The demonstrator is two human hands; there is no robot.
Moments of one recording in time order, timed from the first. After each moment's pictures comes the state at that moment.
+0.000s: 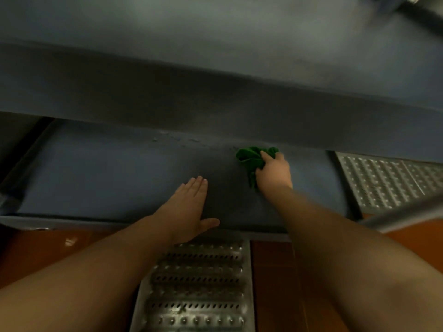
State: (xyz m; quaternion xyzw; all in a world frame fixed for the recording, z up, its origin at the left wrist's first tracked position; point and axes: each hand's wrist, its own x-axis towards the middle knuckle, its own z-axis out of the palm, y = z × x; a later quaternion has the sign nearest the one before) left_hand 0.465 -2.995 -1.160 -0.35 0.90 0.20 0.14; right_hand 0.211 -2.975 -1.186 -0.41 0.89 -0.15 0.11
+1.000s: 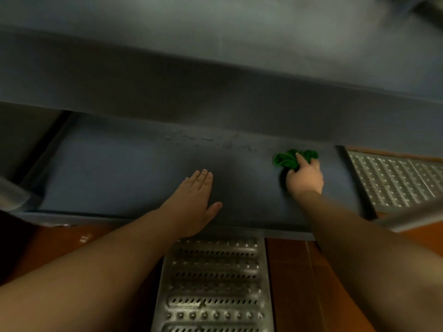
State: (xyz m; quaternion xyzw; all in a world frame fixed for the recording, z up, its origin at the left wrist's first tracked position) left_hand 0.501 -3.015 -1.165 -0.35 0.91 0.21 0.09; right_hand 0.199 -2.951 -1.188 -0.30 0.92 -0.22 0.08
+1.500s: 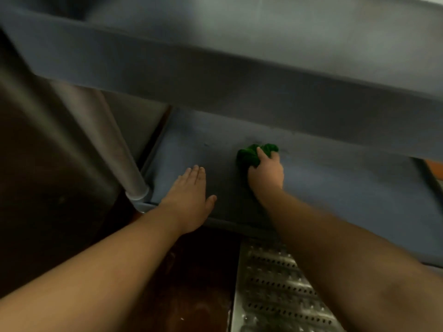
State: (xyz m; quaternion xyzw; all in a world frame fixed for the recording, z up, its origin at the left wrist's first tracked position) left_hand 0.689 -3.084 -1.153 -0.49 0.85 0.20 0.06; right_hand 0.473 -3.100 -1.189 -0.44 0.86 -0.21 0.15
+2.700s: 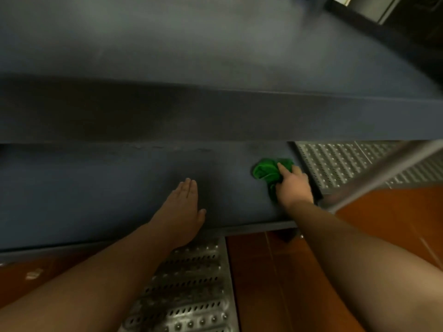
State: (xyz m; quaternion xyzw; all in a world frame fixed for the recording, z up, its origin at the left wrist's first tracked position) left_hand 0.413 -2.969 -1.166 -0.35 0.91 0.22 0.09; right_hand 0.128 -2.857 -1.176 -0.34 0.93 -0.08 0.08
